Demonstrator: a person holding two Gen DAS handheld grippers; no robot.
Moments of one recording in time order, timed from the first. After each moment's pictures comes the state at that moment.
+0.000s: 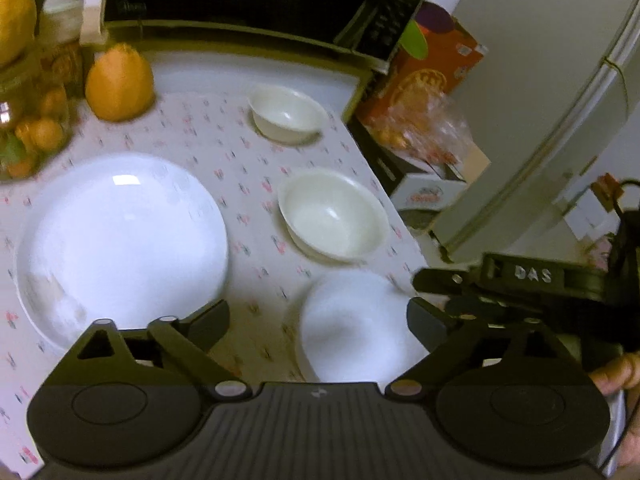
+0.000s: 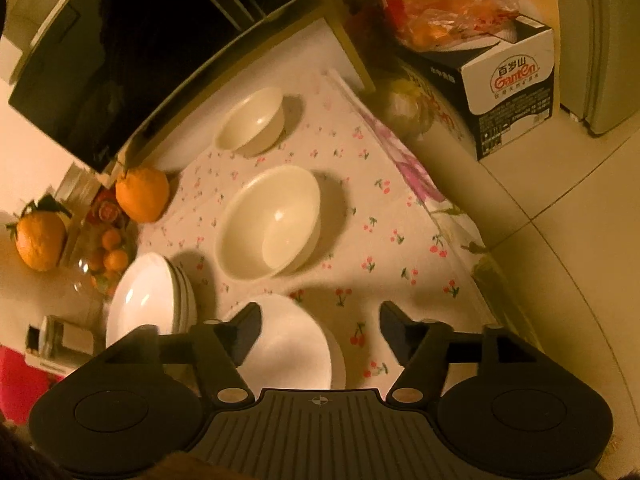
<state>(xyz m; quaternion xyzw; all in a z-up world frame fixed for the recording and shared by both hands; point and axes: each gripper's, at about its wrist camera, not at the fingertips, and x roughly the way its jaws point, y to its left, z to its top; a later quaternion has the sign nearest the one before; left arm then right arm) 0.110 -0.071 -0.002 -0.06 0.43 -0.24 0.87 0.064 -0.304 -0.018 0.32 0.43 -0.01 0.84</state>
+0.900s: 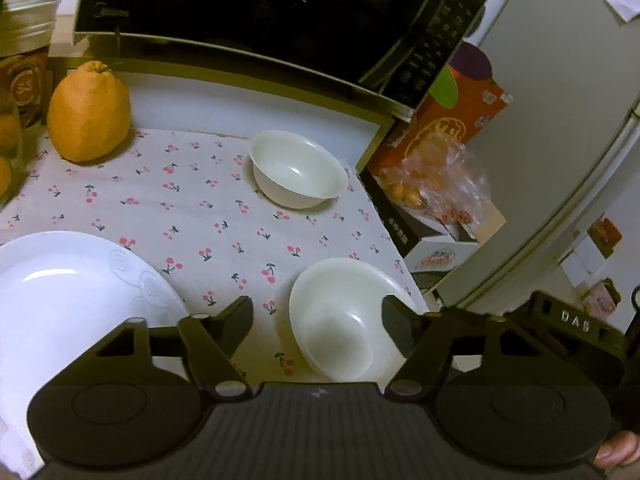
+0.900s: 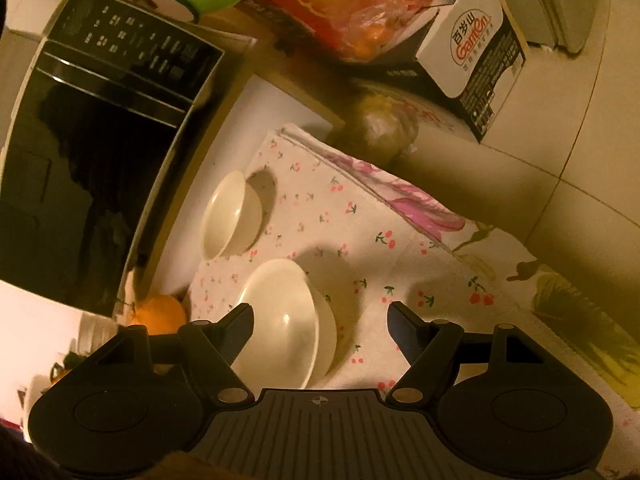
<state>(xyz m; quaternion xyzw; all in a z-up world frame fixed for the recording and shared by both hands) 0.190 -0.086 -0.032 -0.11 0.39 -0.25 0.88 0.100 -0.329 -0.062 0.50 0.34 -0.06 0.79</state>
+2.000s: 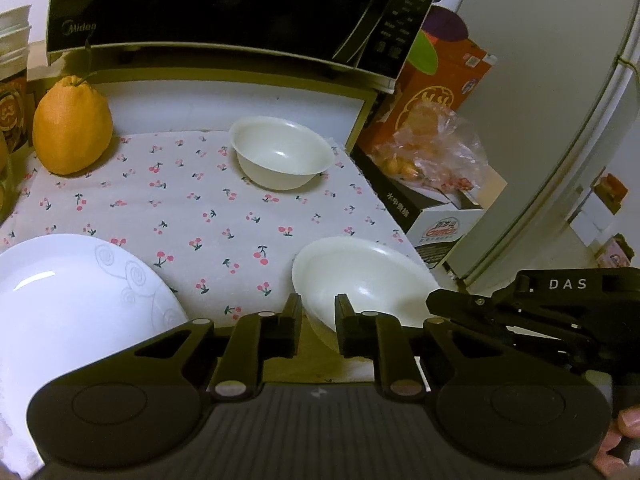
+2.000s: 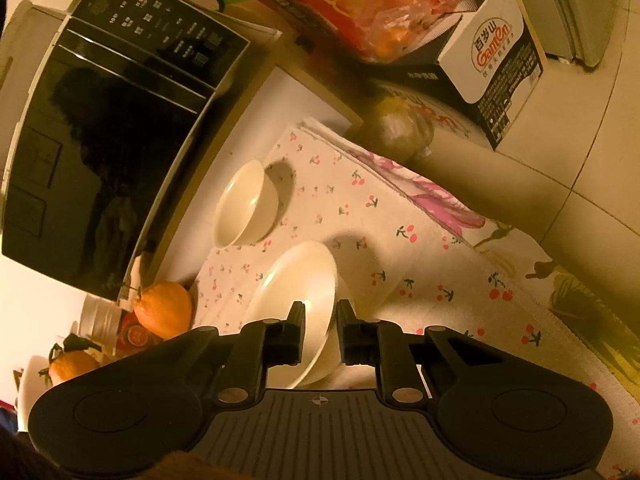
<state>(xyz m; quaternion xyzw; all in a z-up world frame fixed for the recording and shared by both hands) 0.177 -0.098 -0.035 -0.05 0.39 -0.26 0.88 0.099 -0.317 -0.055 0.48 0.34 -0.05 0.81</state>
